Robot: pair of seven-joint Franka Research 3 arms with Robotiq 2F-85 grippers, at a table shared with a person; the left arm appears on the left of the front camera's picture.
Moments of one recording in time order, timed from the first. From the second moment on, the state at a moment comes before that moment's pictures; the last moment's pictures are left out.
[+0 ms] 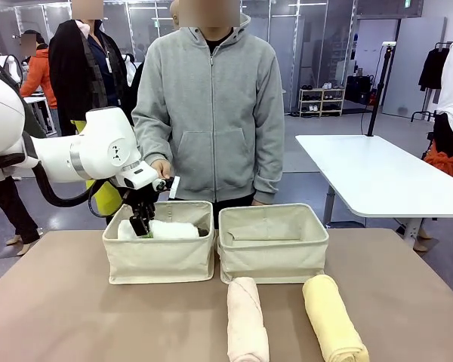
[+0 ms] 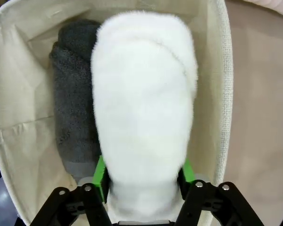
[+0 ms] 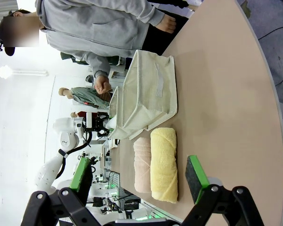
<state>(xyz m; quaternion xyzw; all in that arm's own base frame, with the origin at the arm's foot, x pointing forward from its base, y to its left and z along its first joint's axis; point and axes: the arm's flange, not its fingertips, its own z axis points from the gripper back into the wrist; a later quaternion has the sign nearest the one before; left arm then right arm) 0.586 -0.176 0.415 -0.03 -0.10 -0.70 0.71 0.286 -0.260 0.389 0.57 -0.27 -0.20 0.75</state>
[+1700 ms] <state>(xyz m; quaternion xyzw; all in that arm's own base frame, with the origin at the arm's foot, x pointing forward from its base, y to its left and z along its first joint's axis) 0.571 -0.138 0.474 -0.13 -0.14 -0.61 0.77 0.286 -0.260 0.390 0.57 -0.27 -0.20 0.75</state>
